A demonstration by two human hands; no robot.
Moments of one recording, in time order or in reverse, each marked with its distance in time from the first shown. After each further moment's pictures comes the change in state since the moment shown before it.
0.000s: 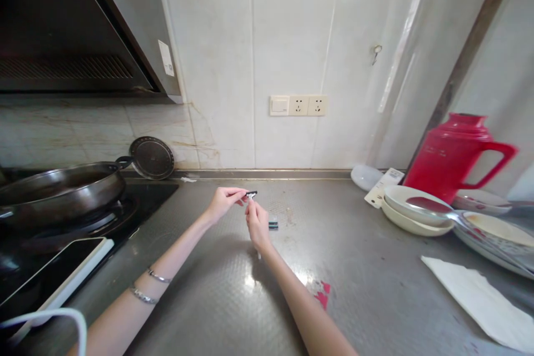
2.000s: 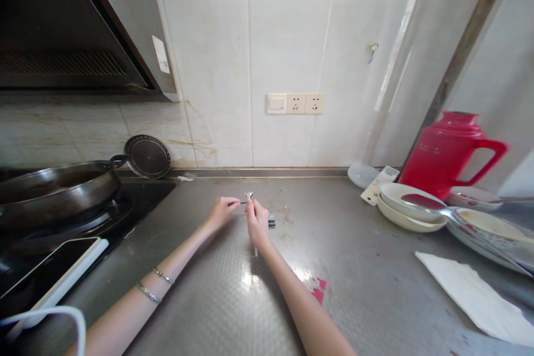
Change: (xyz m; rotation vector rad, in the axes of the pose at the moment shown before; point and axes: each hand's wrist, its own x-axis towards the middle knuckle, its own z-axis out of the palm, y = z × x) left_hand -0.001 -0.065 -0.011 0.660 0.035 0.112; right_hand 0.000 0.000 -0.012 -0.292 0.084 -0.322
